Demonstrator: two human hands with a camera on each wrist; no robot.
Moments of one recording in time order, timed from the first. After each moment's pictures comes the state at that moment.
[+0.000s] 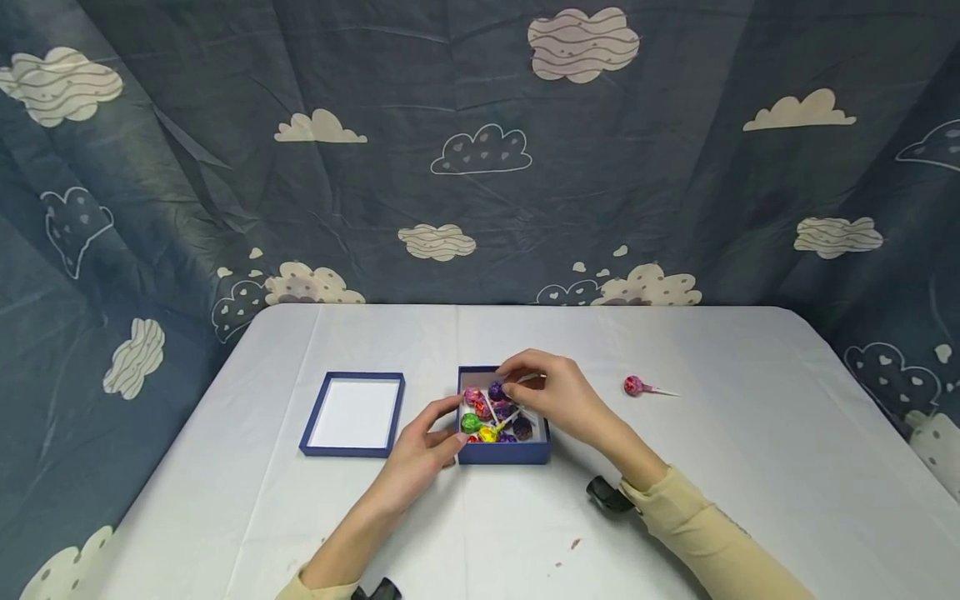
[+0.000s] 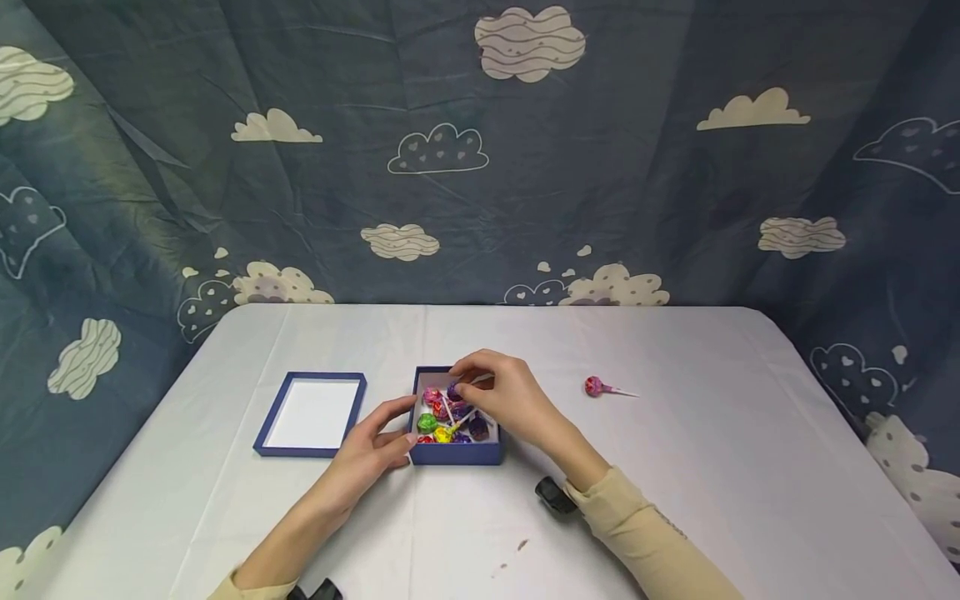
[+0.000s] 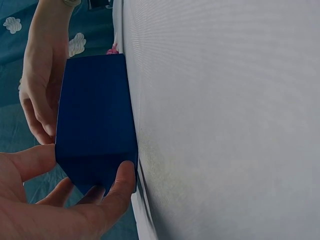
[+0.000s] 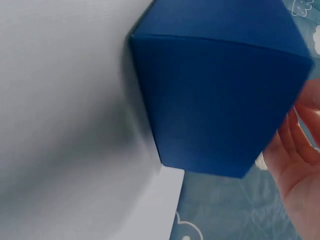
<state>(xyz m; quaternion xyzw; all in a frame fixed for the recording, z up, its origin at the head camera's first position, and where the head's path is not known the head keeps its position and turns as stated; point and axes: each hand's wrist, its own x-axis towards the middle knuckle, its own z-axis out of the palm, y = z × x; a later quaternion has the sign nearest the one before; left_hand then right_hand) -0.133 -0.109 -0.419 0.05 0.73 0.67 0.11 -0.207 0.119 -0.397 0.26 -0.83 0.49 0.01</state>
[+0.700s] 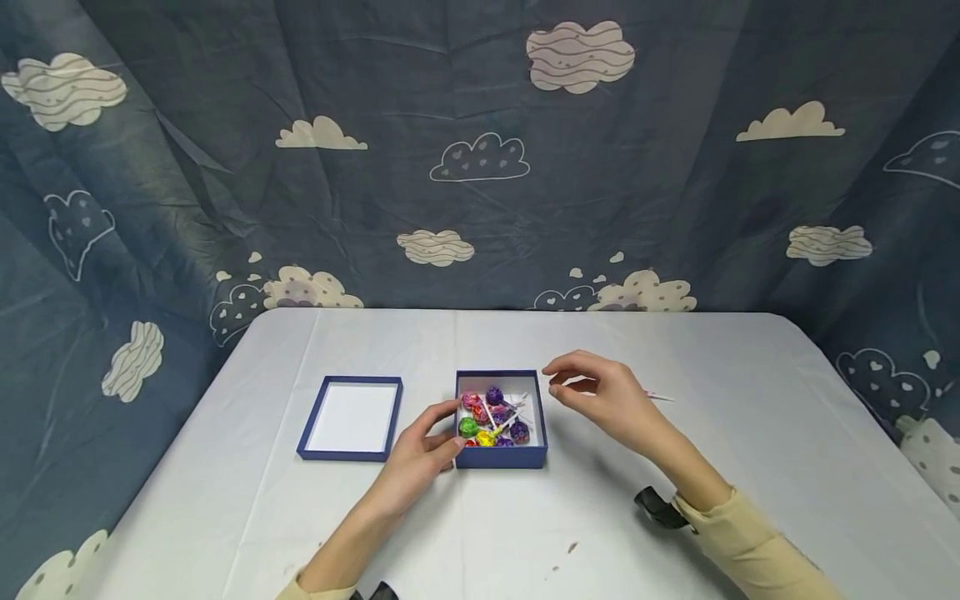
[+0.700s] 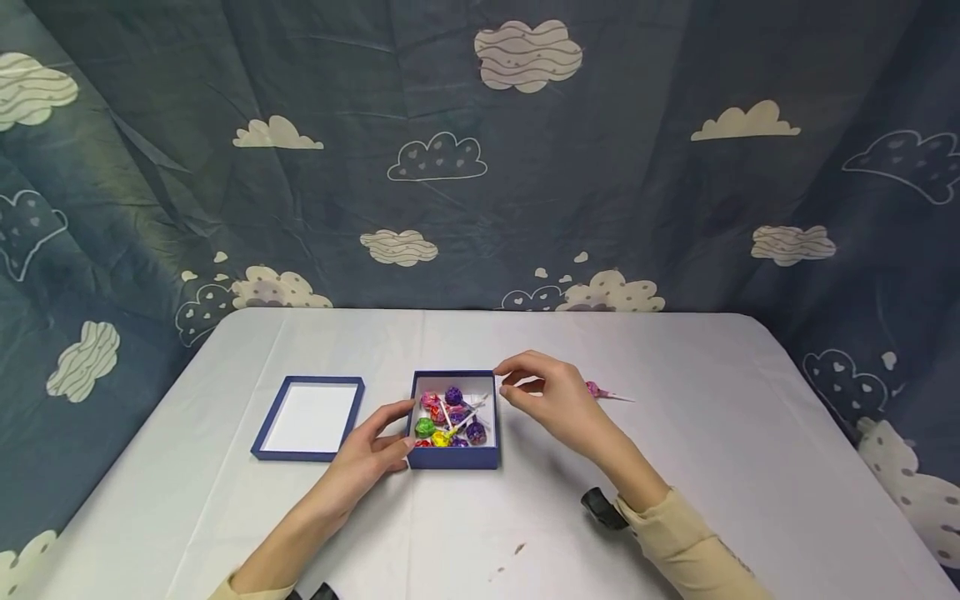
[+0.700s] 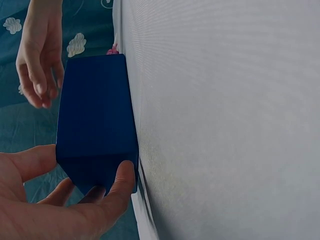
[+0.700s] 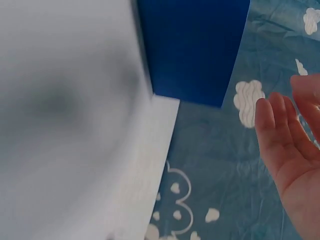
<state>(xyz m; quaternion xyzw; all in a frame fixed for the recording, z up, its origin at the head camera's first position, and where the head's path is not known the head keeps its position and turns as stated) -0.133 -0.109 -0.420 0.04 0.73 0.67 0.11 -0.190 0.172 -0.377 0.25 -0.84 0.48 0.04</state>
